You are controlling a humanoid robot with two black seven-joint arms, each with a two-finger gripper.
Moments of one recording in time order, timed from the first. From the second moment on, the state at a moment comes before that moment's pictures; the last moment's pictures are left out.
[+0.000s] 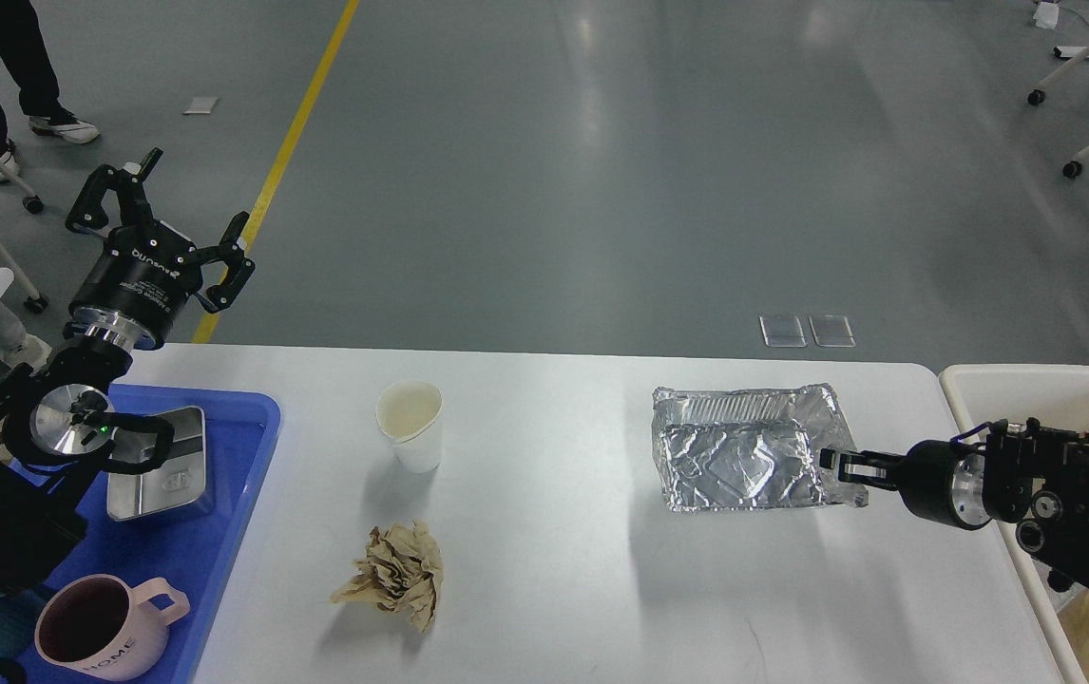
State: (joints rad) left arm -0.62 0.34 -1.03 -0.77 0.07 -0.41 -0.24; right arm 0.64 -0.72 0.34 1.14 -1.34 0.20 0.17
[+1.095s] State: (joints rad) left arm -0.61 0.36 -1.01 -0.77 0.07 -0.38 -0.24; right arm 0.75 -0.94 0.38 1.56 -1.11 0.26 0.08
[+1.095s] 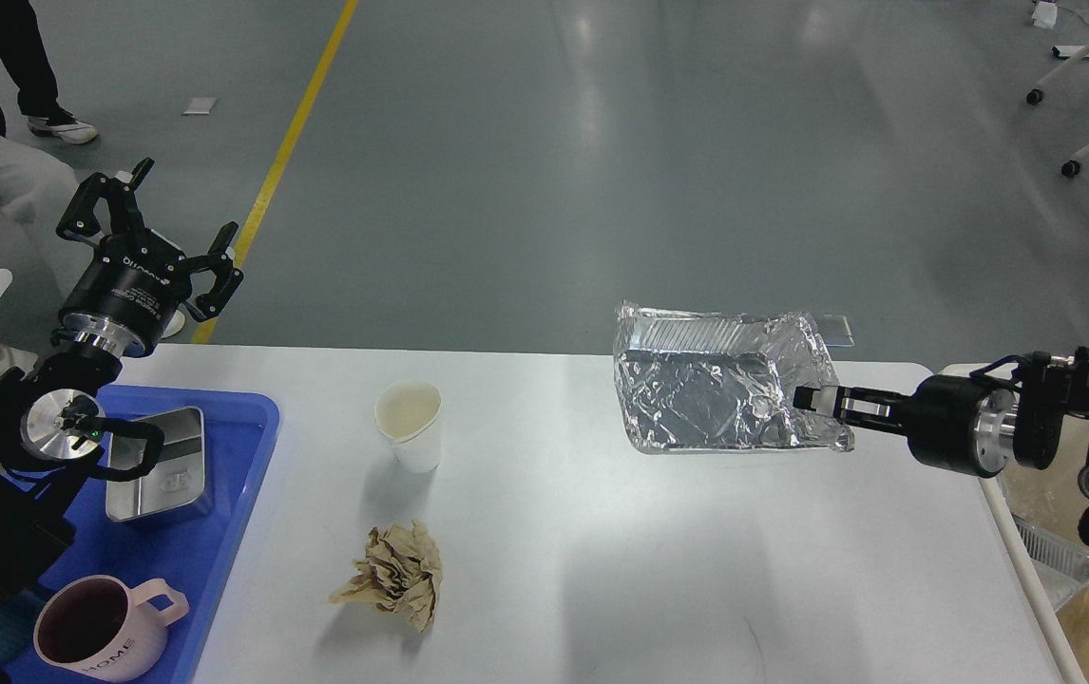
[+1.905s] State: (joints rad) left arm -0.59 0.41 -1.01 -0.77 0.29 -0.19 -0.47; right arm 0.84 -0.64 0.24 1.38 -1.08 0.25 0.05
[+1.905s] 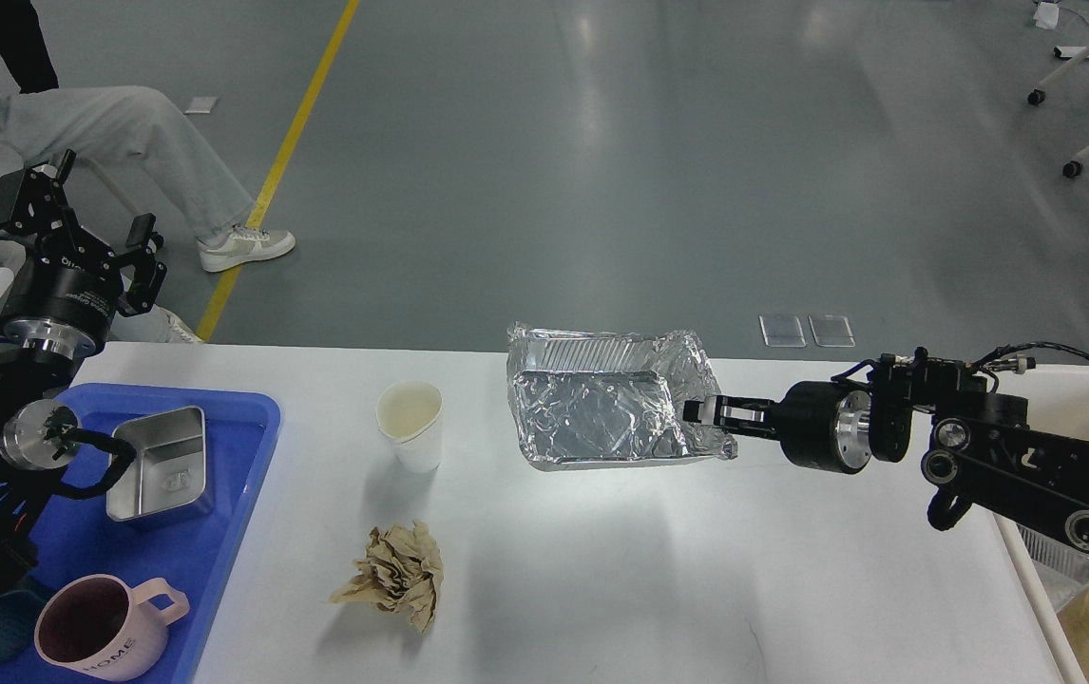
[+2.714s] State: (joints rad) left arm -0.66 0.48 -1.01 -0.76 0.47 -0.14 -0.48; right arm 0.84 -0.64 0.22 1.38 -1.08 0.25 0.04
